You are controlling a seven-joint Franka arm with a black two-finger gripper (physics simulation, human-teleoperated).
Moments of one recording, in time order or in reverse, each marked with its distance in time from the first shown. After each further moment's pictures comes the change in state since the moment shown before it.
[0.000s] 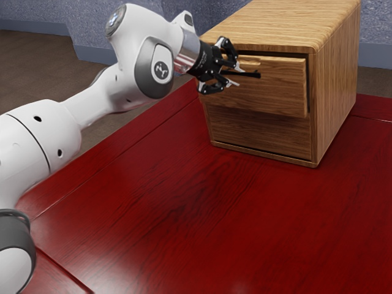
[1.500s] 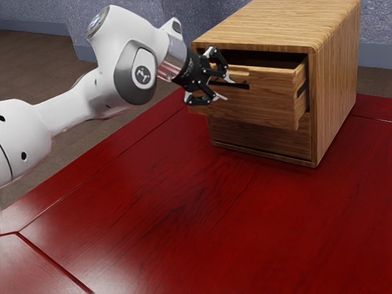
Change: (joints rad) arm 0.001 -0.183 -0.003 -0.244 -0.003 -0.011 0.005
